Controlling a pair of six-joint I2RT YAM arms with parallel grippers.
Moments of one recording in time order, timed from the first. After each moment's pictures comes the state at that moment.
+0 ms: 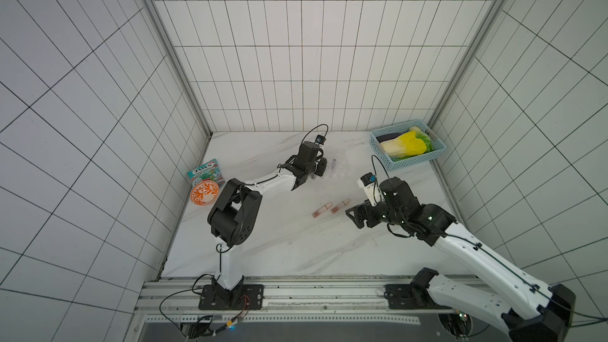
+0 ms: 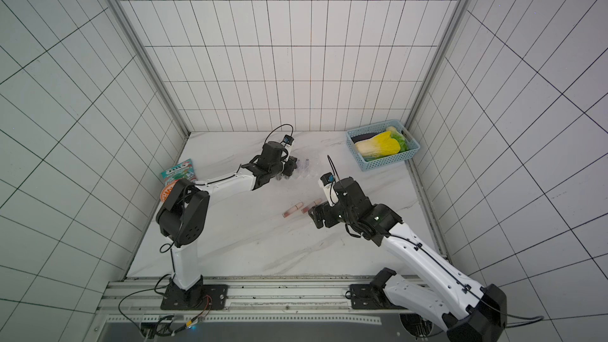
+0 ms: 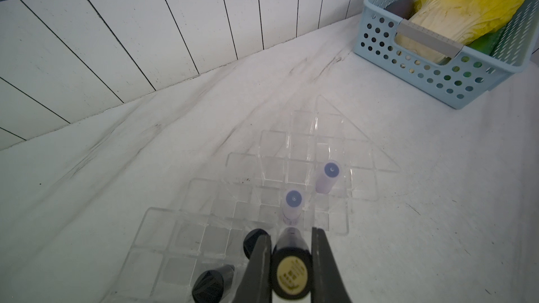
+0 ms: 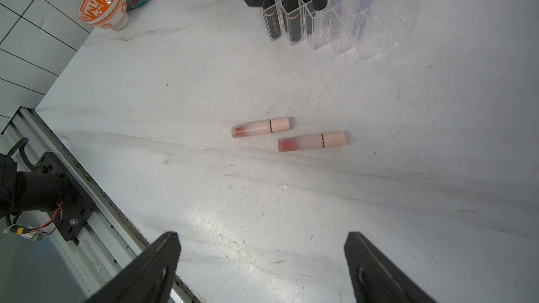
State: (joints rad) left arm -0.59 1.94 1.36 0.01 -0.05 -0.05; right arm 0.78 0.97 0.87 -0.66 -0.11 0.23
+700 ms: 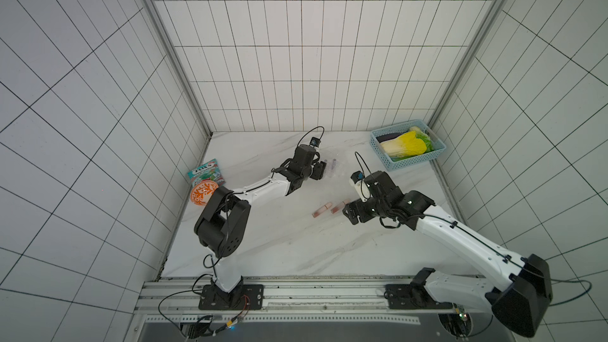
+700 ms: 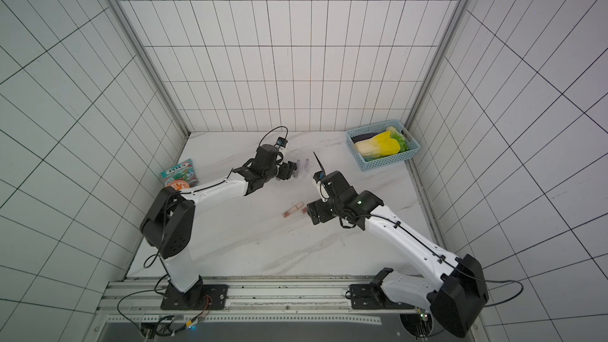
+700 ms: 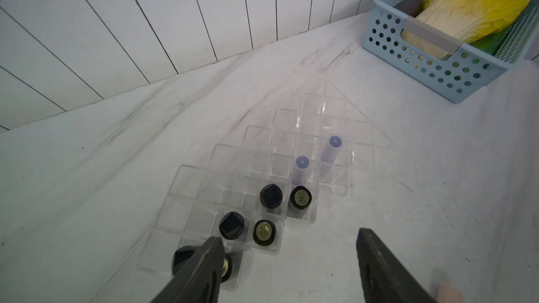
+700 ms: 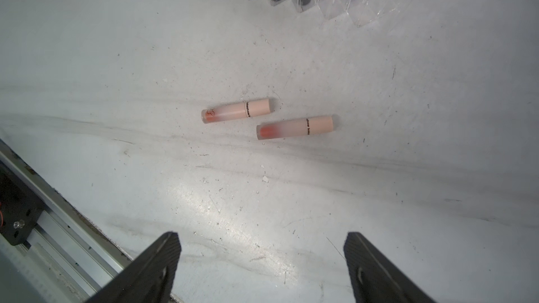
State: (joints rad) left arm -0.60 1.74 1.22 -0.04 -0.11 -0.12; right arm 0.78 1.23 1.00 -0.75 -0.03 0.18
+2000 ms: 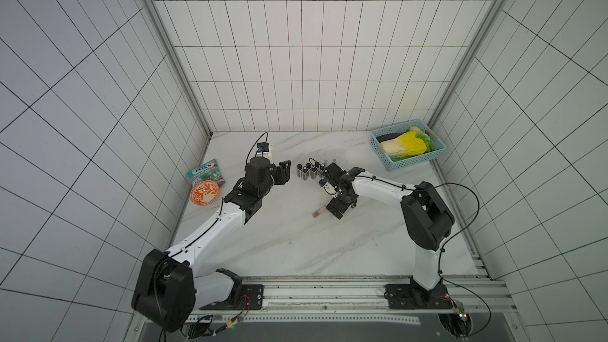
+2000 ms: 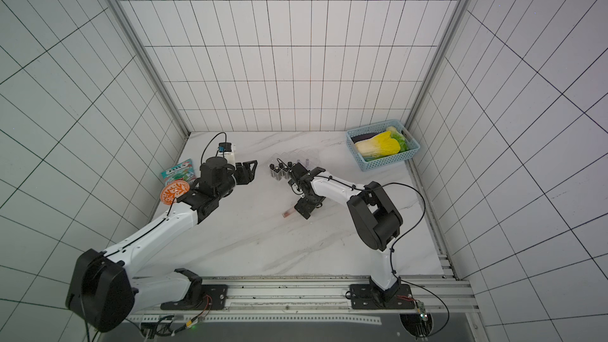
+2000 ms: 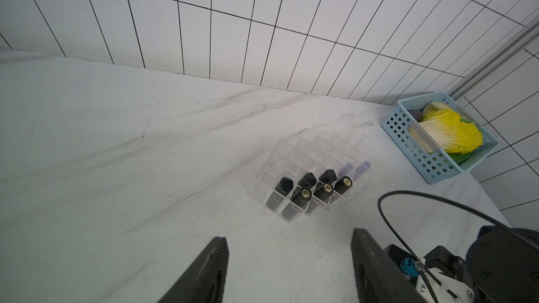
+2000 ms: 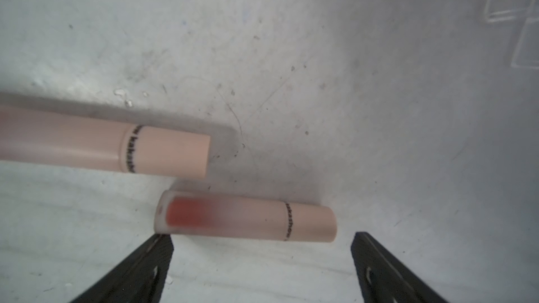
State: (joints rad) left arm -0.40 1.24 0.84 -0.01 -0.07 -0.39; right arm 0.79 1.93 1.36 -0.85 0.15 -0.20
